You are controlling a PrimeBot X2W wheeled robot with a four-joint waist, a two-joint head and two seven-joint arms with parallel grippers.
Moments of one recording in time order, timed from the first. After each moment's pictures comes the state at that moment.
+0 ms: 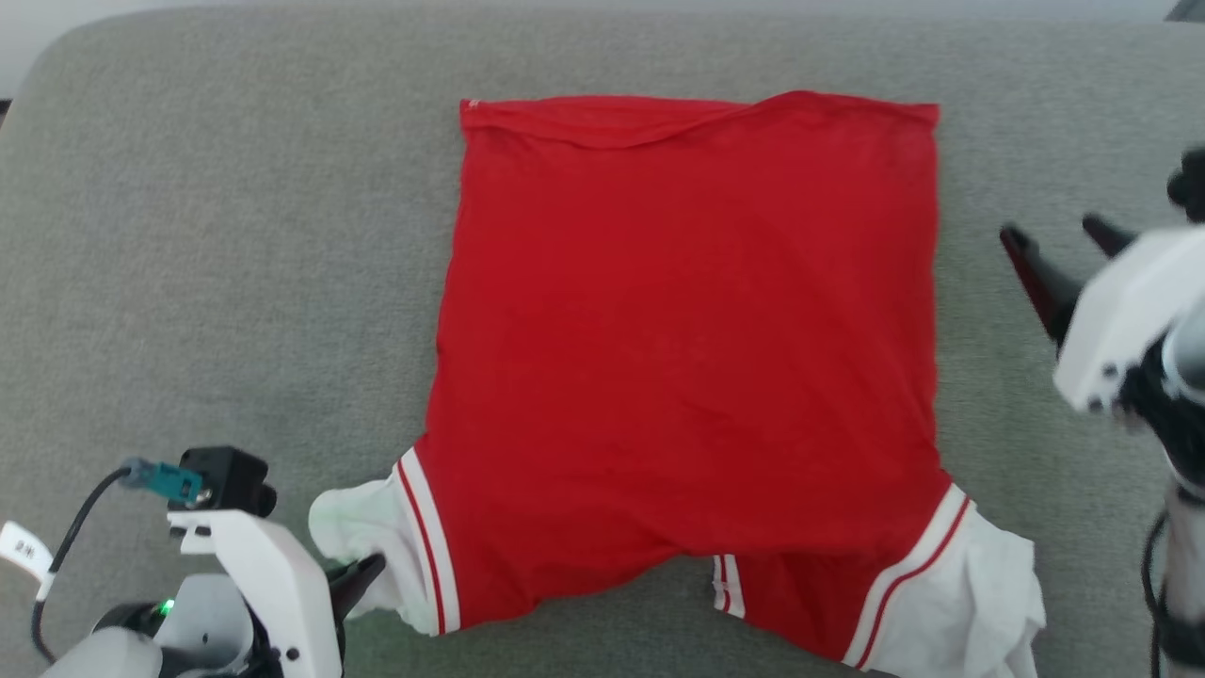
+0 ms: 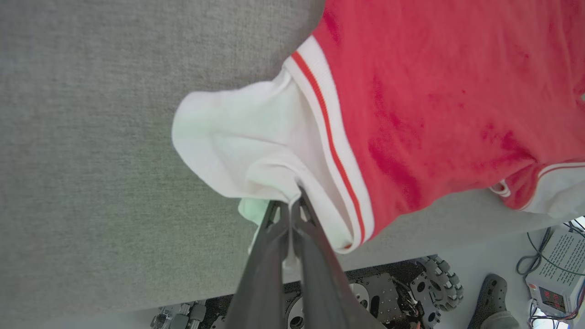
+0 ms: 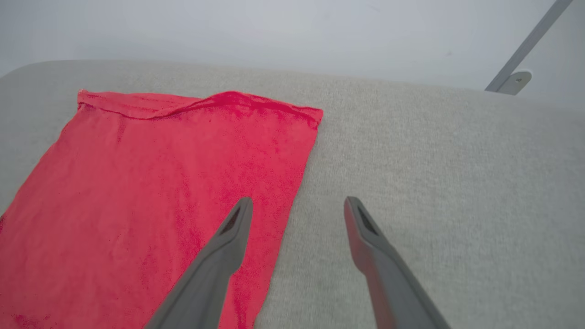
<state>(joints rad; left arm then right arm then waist) -0.14 0.81 -0.57 -0.23 -1.18 0.35 0.52 -0.41 -0.20 -0.12 -0.17 0.32 0.13 0.88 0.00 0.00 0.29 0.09</state>
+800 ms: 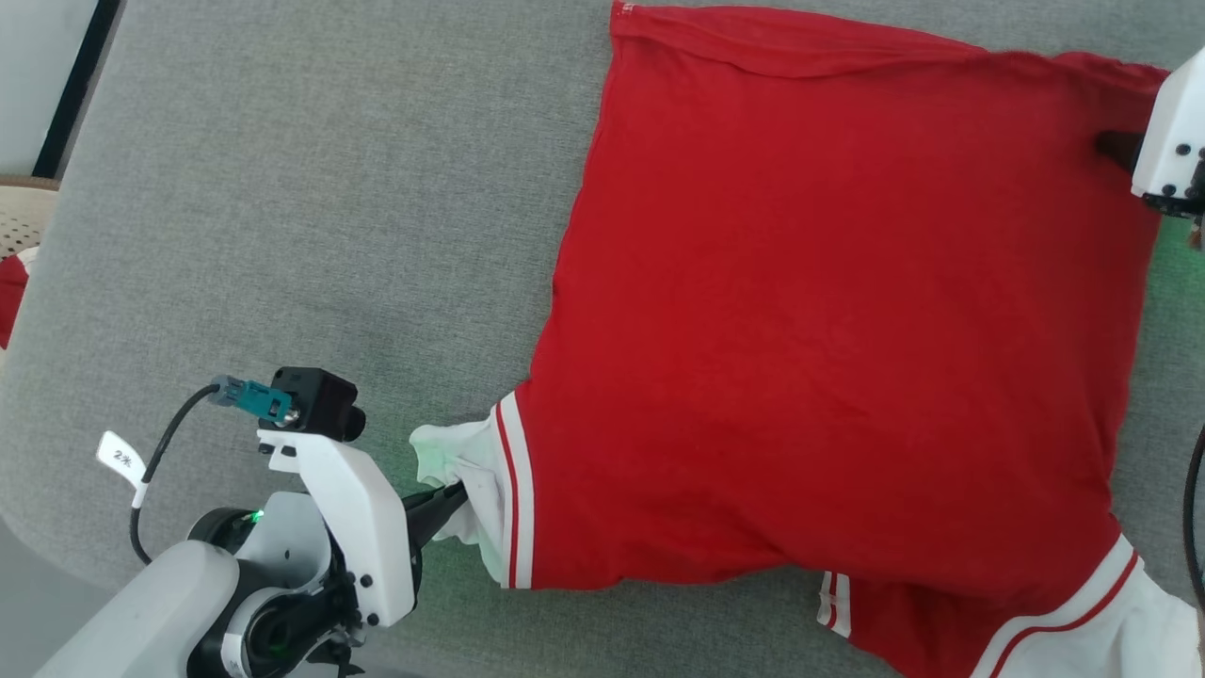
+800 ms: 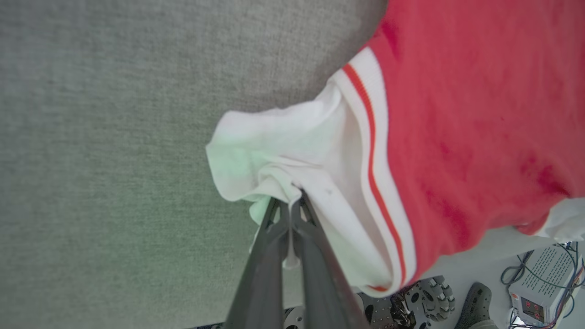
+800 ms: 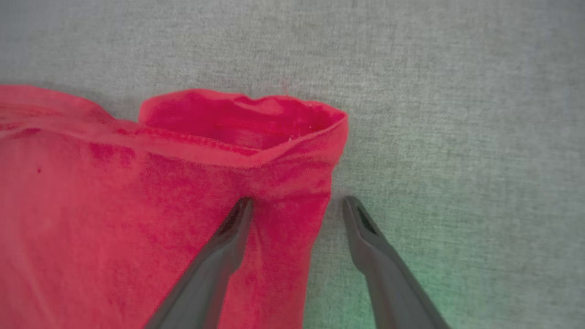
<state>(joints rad) -0.35 0.67 -0.65 -0.10 -1.15 0.21 0.55 -1.05 -0.24 -0.31 0.84 0.03 0.13 0.84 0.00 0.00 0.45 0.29</state>
